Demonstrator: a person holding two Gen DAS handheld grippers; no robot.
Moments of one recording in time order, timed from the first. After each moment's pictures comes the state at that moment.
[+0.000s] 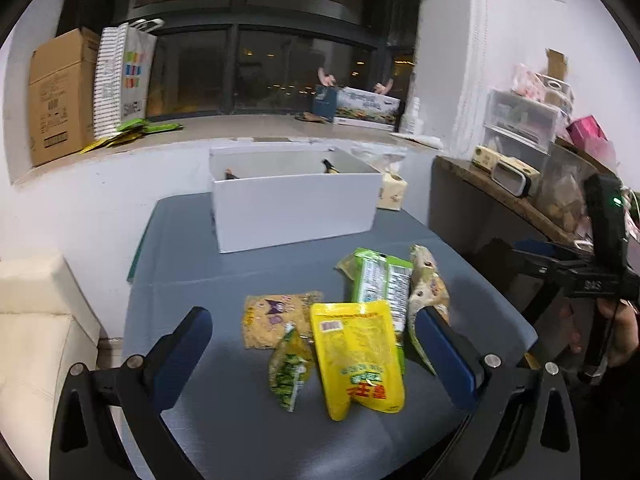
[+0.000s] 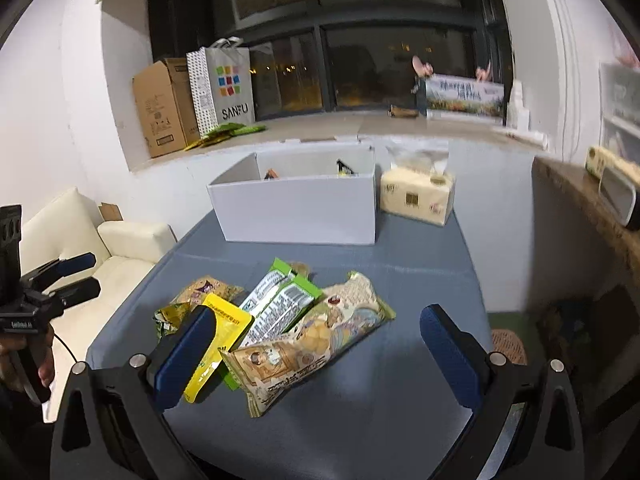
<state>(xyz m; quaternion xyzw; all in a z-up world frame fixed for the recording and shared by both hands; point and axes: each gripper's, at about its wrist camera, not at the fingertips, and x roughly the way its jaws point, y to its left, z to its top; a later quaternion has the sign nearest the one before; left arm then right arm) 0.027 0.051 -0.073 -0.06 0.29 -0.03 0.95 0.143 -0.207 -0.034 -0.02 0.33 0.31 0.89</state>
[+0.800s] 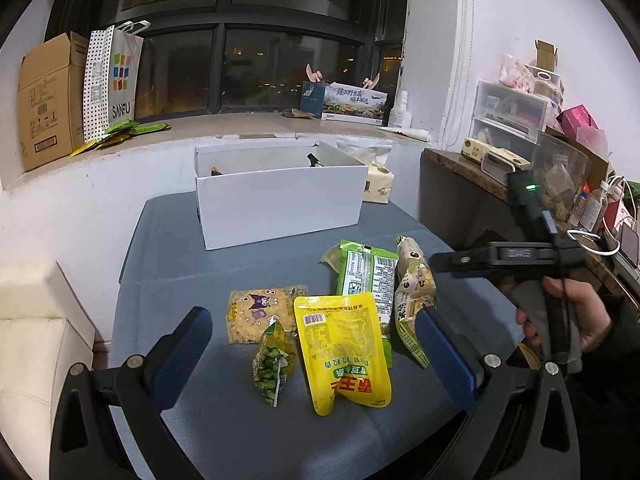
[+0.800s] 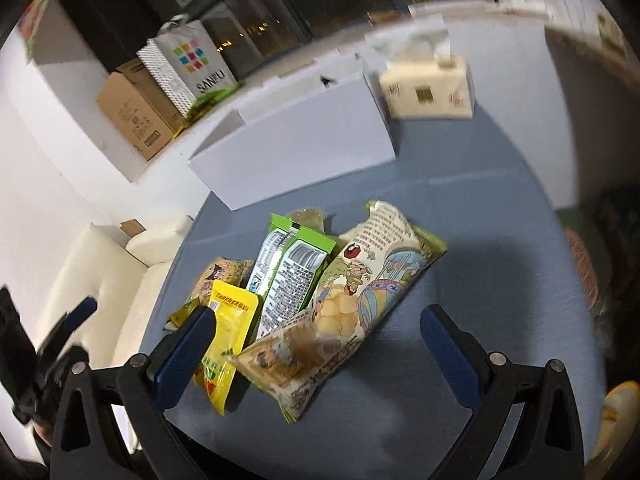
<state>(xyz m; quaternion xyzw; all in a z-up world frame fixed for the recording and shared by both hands) 0.025 0.041 -0.076 -0.06 0.30 -0.04 0.95 0.203 -0.189 -0.101 0.11 0.48 0.33 0.81</state>
